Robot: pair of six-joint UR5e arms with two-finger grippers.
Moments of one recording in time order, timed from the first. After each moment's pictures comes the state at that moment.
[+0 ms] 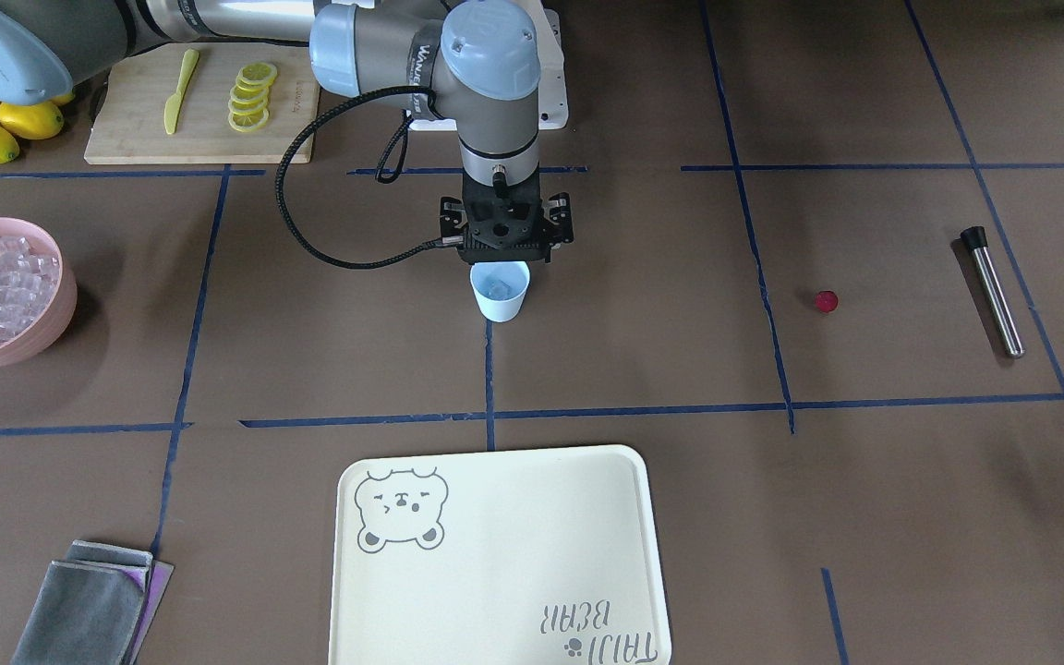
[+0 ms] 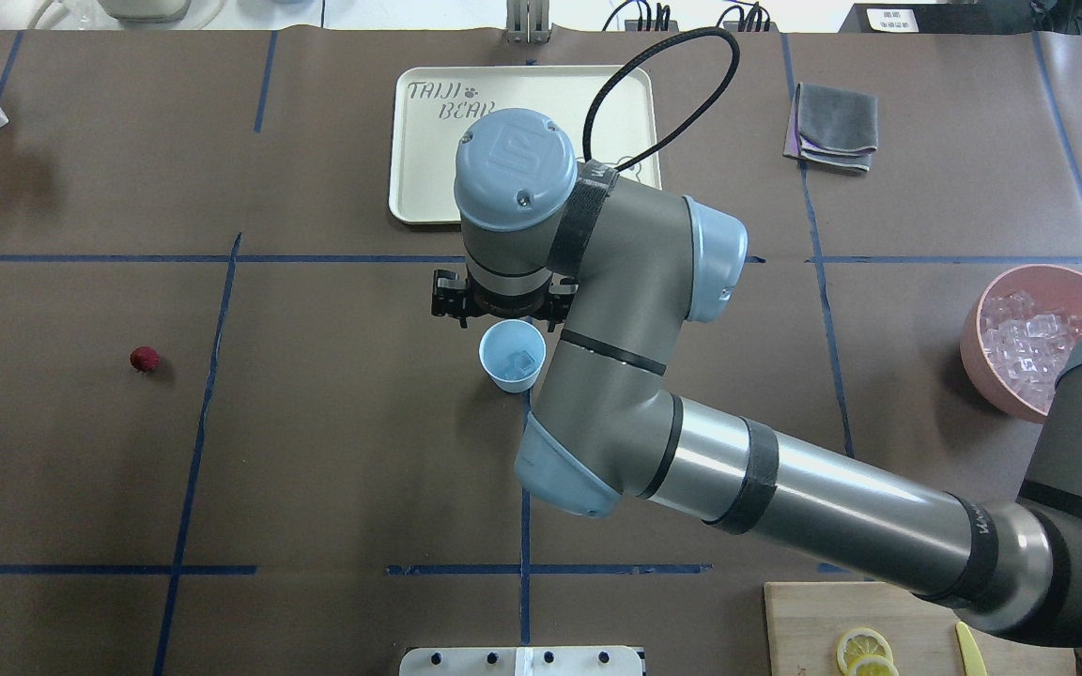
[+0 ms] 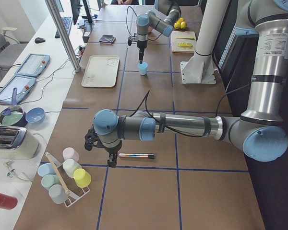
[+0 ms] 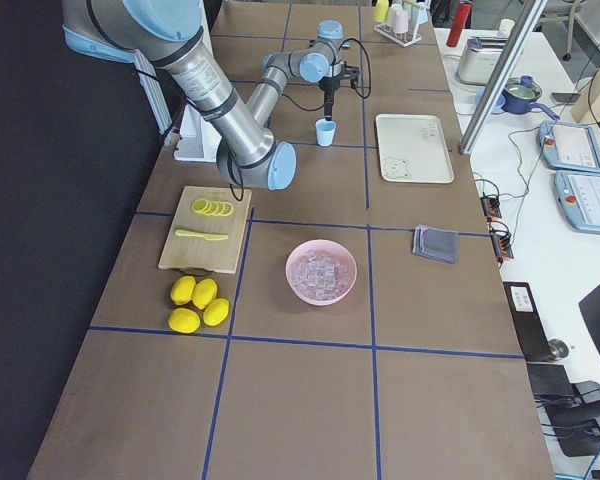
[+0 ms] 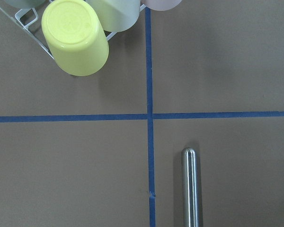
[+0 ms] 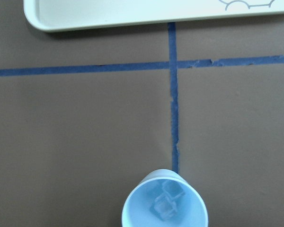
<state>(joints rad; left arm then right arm) -1.61 -1.63 -1.58 -1.54 -2.43 0.02 0.54 -0.67 1.59 -1.71 1.89 1.24</state>
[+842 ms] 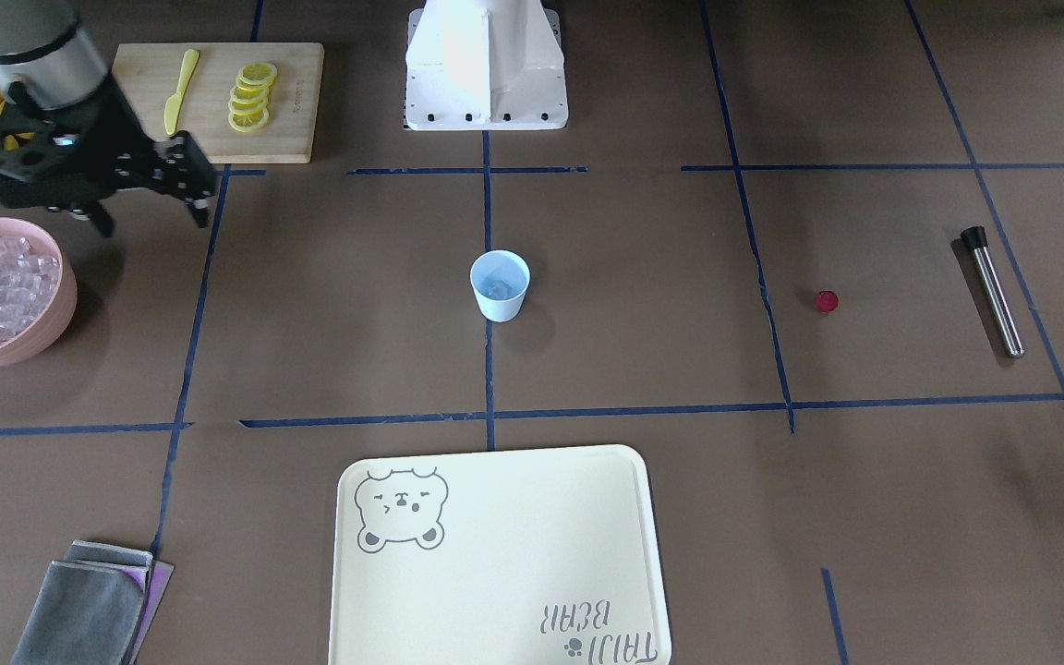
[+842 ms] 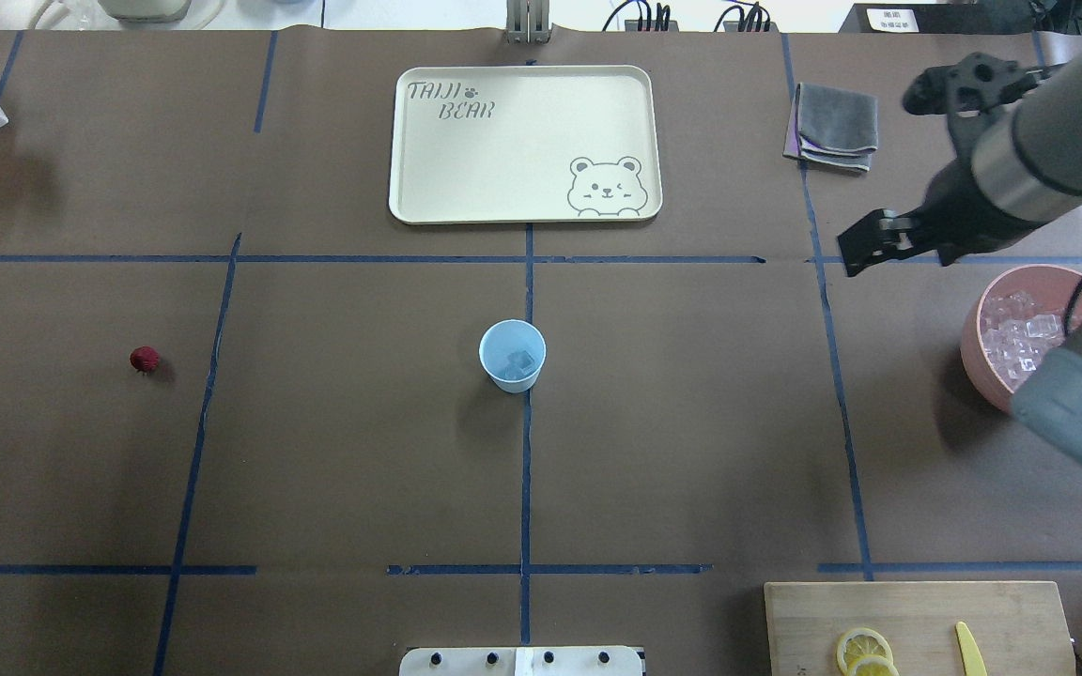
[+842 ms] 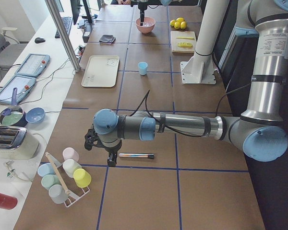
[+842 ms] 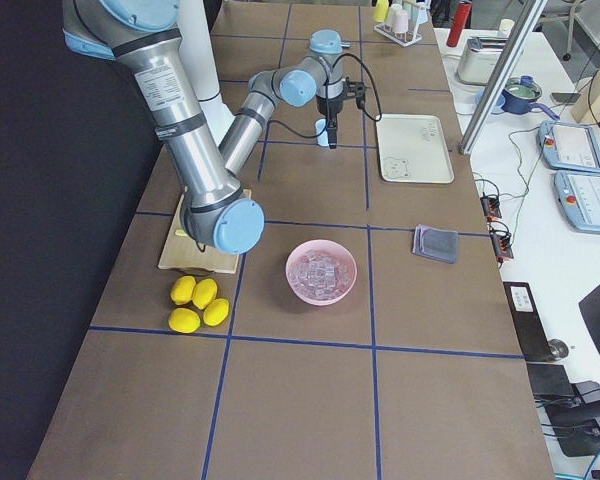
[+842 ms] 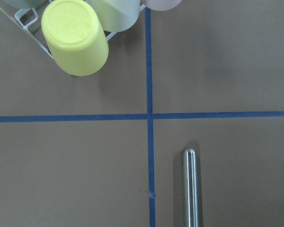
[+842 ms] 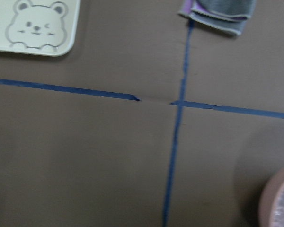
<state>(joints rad) -1.61 -1.63 -1.59 -1.54 -2.43 0.02 0.96 -1.35 2.17 -1.80 2.08 0.68</state>
